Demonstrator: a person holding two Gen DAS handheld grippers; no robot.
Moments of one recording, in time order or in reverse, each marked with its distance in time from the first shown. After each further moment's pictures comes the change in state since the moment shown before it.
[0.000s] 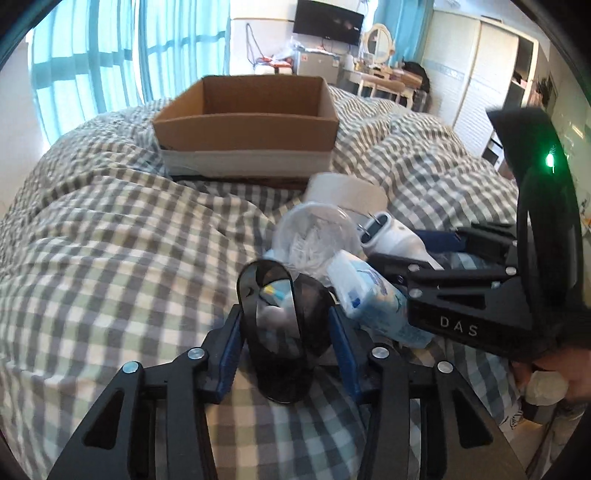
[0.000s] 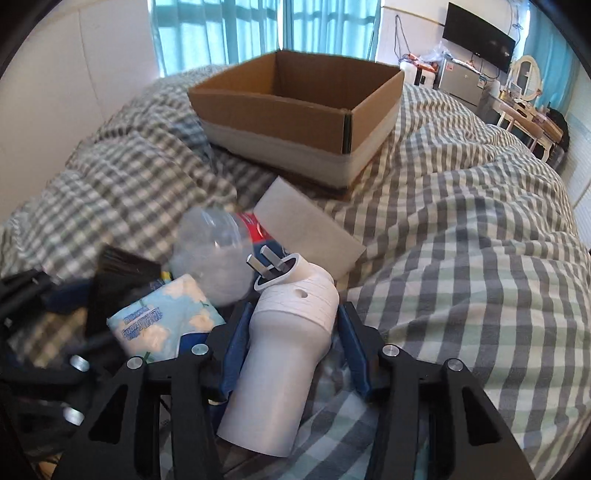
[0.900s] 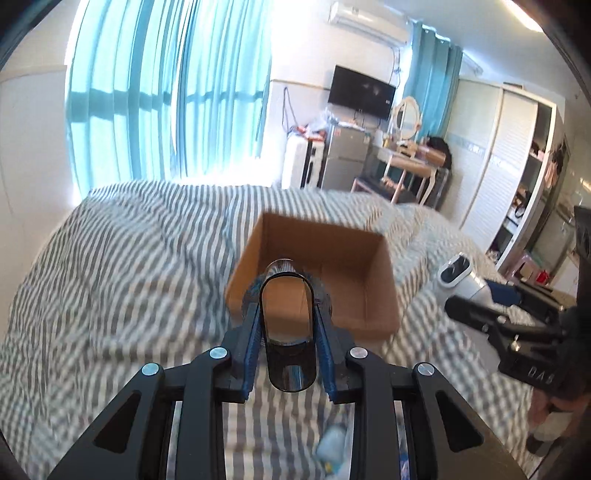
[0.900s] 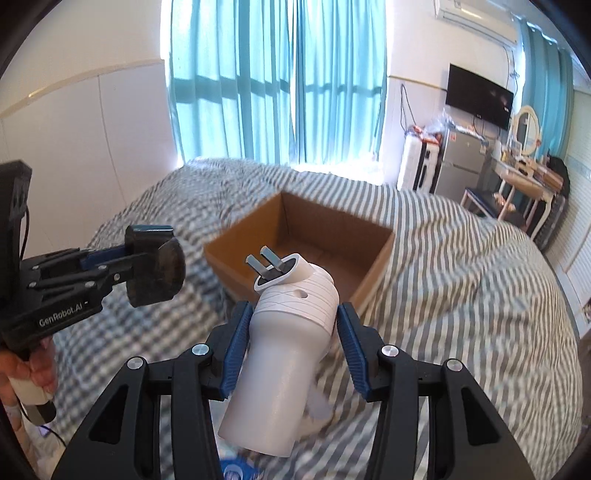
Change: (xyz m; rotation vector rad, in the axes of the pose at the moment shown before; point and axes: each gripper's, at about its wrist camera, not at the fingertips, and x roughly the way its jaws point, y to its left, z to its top) left arm -0.044 0.085 0.165 -0.107 -0.253 0.031; right arm -0.084 -0.018 0.148 -0.029 -0.303 0.056
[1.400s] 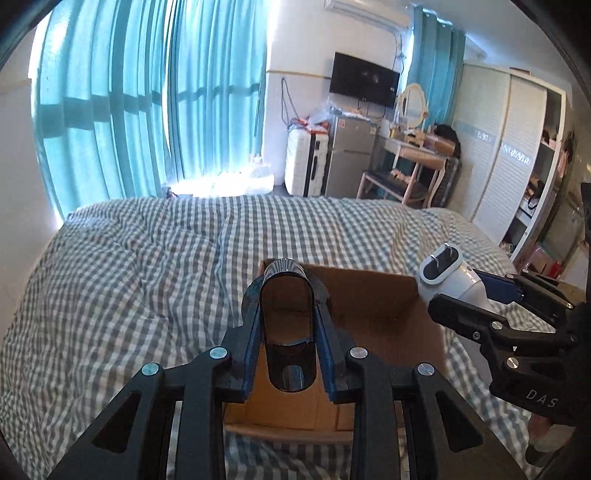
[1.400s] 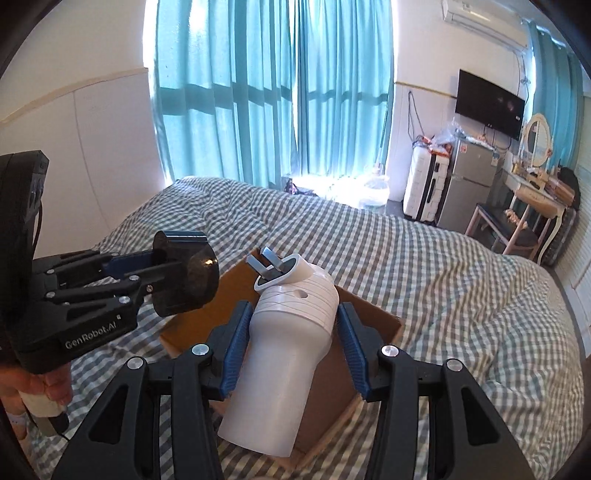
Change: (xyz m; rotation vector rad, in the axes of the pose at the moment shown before) left arm 0.133 0.008 0.080 0.054 0.059 0.030; right arm 0.121 -0.037 0.081 0.004 0.026 0.025
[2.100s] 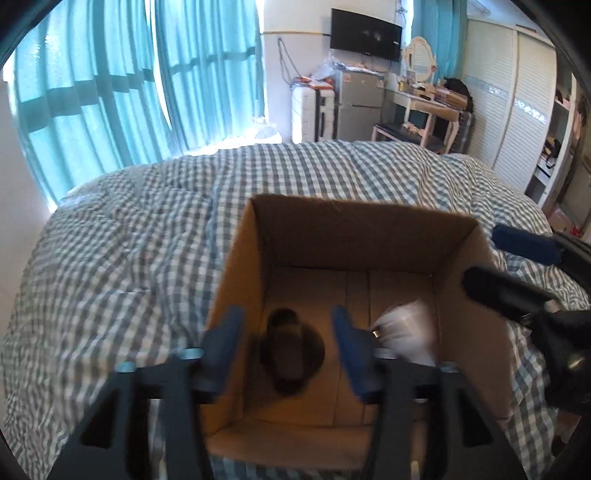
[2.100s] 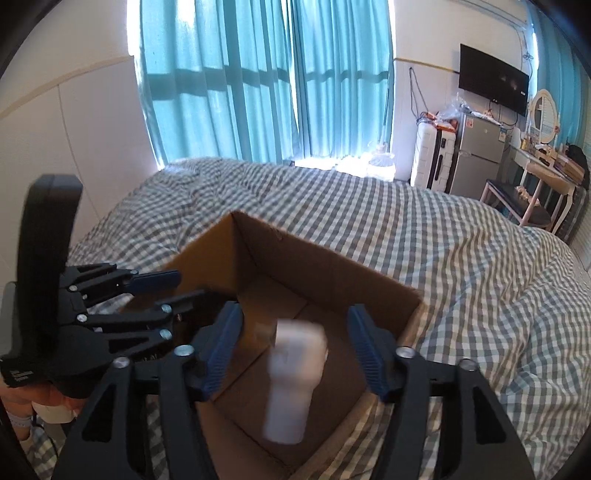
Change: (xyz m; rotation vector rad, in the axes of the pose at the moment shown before) left arm 0.059 -0.017 -0.032 0.066 0.129 0.082; right arm 0.028 -0.031 -0.029 0.041 0.004 0.033
